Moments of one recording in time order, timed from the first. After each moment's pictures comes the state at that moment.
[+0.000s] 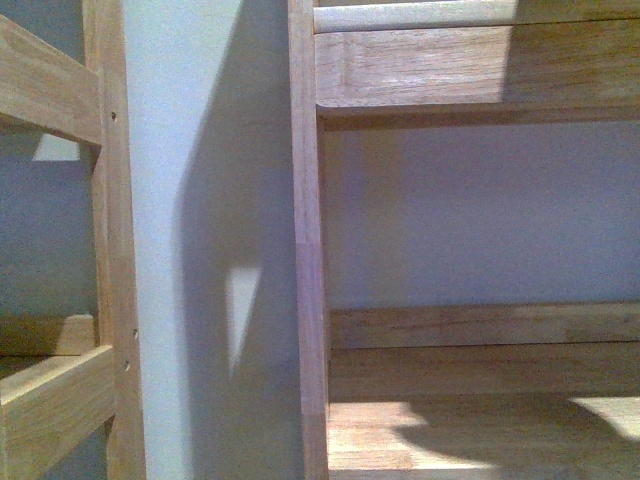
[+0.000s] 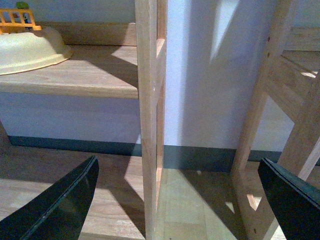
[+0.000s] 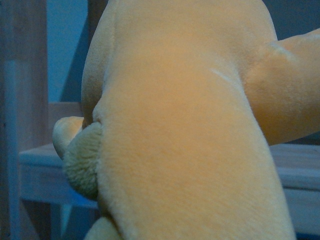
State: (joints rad) left arm 0.00 0.00 0.01 0.00 0.00 -0.01; right arm -0.01 0.77 0.98 0.27 -0.08 0.01
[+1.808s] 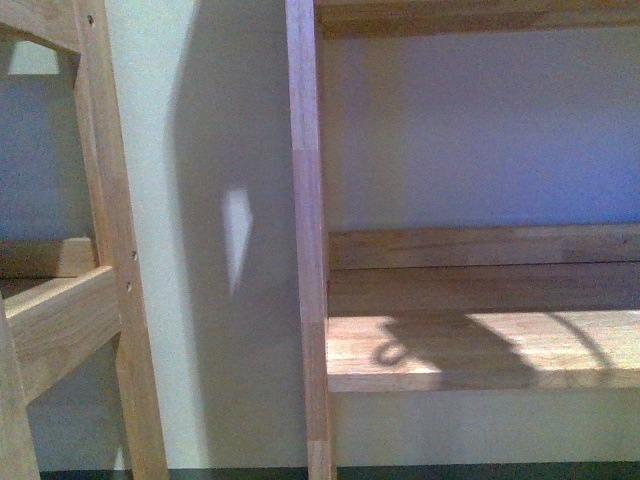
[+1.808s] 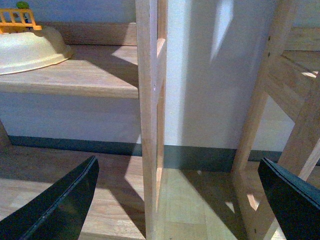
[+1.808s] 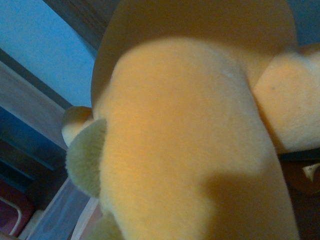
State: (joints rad) left arm 0.00 0.00 0.01 0.00 0.00 -0.01; right arm 0.21 2.18 2.89 -0.64 -0.22 0.76
